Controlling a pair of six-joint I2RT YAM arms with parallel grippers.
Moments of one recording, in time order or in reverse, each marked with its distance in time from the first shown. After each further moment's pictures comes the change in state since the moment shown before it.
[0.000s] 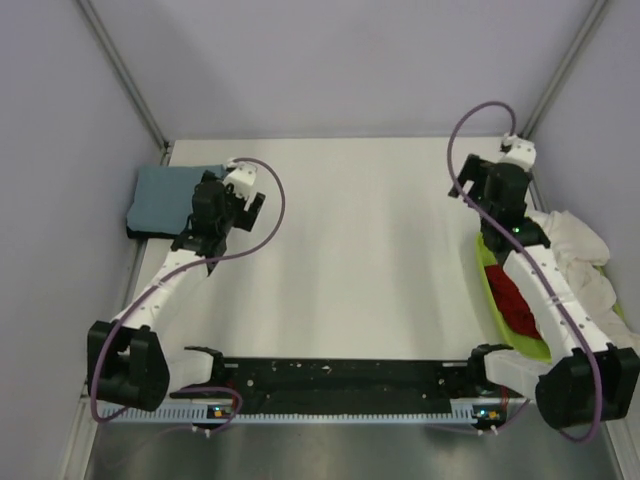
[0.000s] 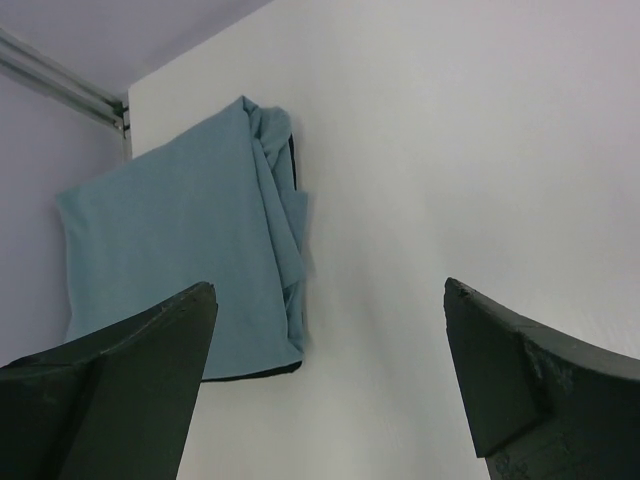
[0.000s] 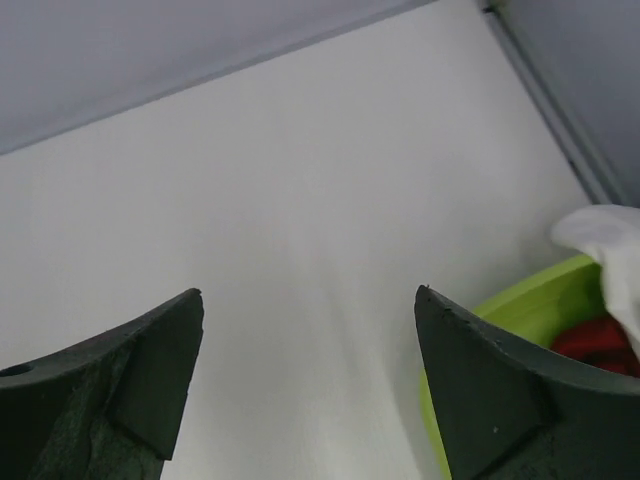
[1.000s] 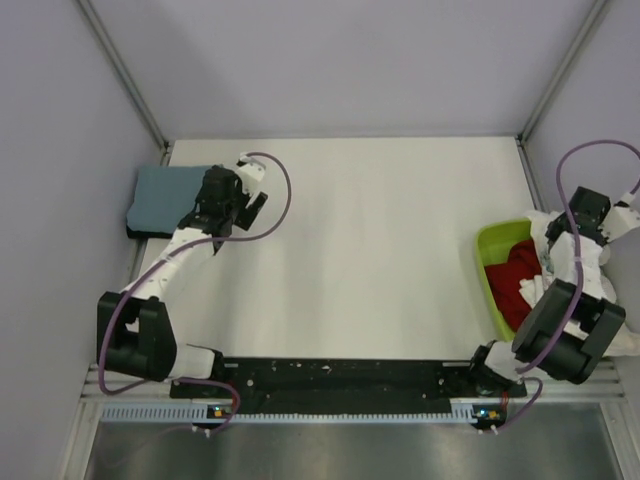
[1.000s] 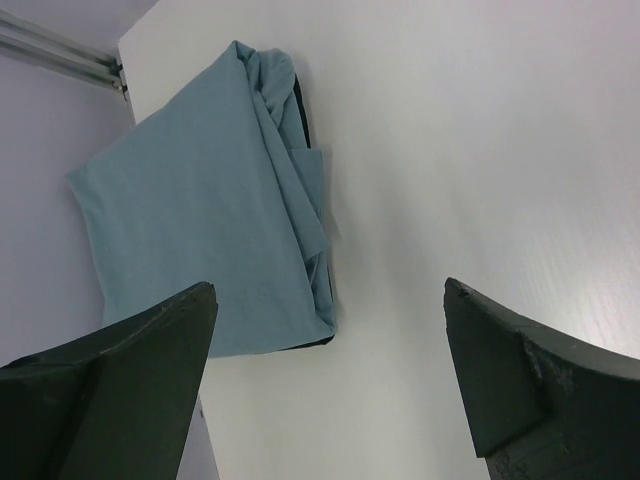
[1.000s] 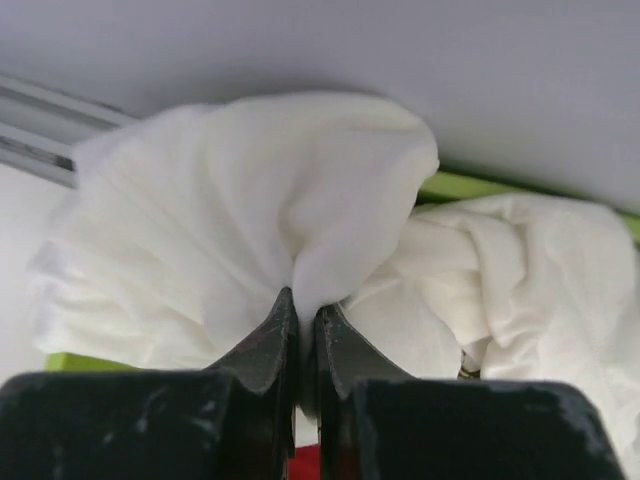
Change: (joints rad) left arm 0.000 0.149 0.144 -0.210 -0.071 0.107; right arm -0.735 0.335 0.037 -0.192 0.229 0.267
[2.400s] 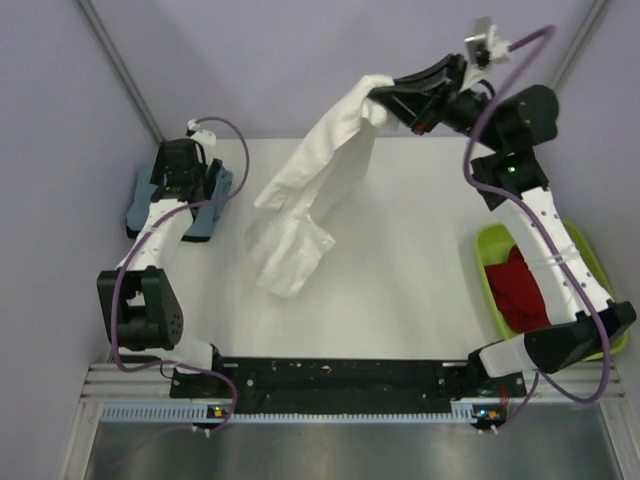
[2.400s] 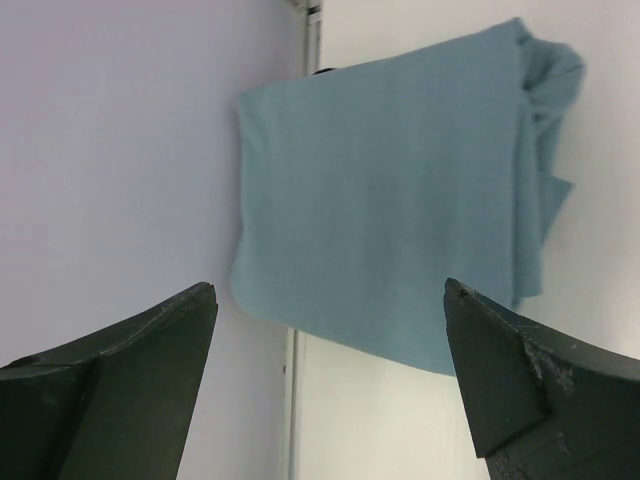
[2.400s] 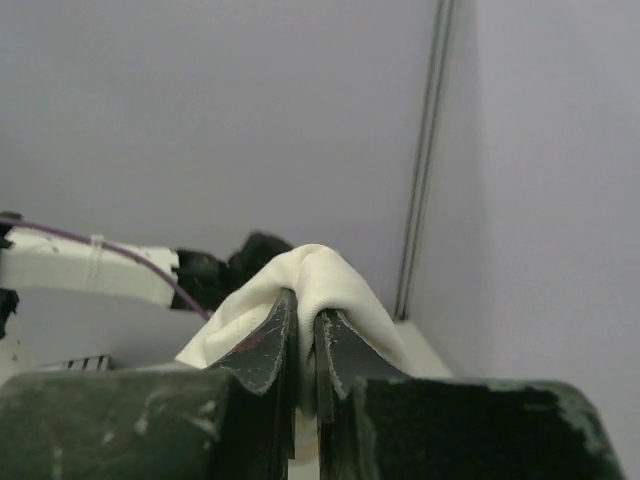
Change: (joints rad) left arm 0.208 0.168 0.253 -0.029 -0.143 -0.014; right arm 0.917 -0.007 0.809 0.729 -1.337 -0.126
